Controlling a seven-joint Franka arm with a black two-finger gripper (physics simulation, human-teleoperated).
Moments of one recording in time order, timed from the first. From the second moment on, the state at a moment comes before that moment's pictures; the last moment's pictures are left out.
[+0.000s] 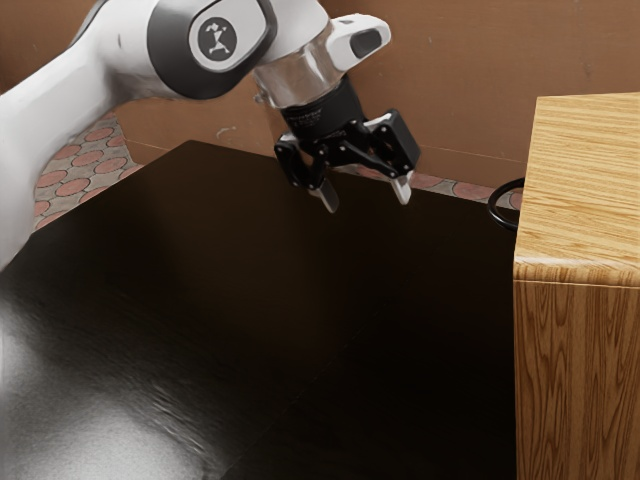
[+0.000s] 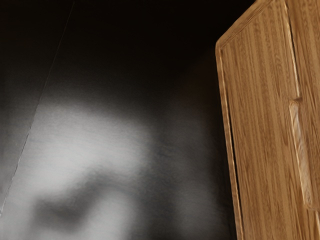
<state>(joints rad) -0.21 0.21 0.09 -1.16 -0.15 1.59 -0.43</state>
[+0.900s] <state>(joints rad) -0.20 0.36 0.03 -0.97 -0.30 1.56 -0.68</state>
